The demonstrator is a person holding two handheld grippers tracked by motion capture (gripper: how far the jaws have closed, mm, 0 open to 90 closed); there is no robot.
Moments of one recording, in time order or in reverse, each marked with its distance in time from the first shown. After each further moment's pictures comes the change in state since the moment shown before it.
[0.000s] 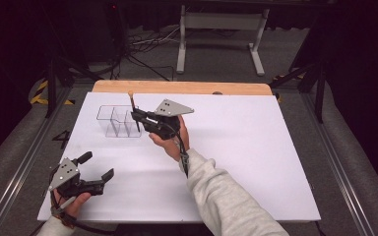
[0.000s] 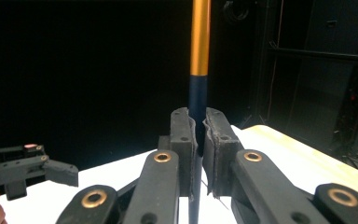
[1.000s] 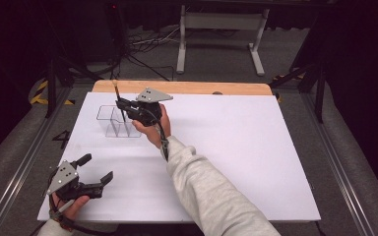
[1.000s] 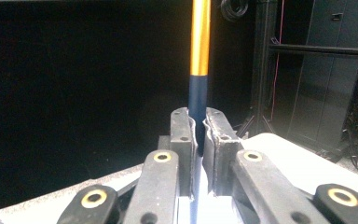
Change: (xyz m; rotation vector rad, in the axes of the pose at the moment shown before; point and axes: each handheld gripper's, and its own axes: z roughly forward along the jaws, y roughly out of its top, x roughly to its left) left arm -0.002 -0.004 -0.005 0.003 -0.009 0.009; right arm -0.017 0.001 0.065 -0.001 -0.008 0.039
